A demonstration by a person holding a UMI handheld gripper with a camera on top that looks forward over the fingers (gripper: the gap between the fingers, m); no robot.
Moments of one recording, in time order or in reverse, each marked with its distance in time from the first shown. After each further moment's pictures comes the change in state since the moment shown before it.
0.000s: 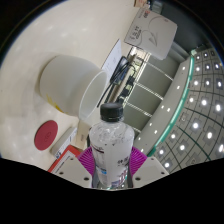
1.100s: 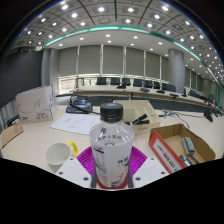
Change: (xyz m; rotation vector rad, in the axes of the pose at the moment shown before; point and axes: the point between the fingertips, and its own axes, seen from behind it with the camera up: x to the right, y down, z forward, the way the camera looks) arm -0.074 -0.013 -0.003 0.095 -0.541 1.896
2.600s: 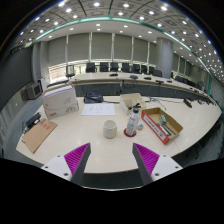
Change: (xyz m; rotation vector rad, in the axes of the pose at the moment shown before) arm -0.163 -0.040 -0.357 -0.215 0.141 0.069
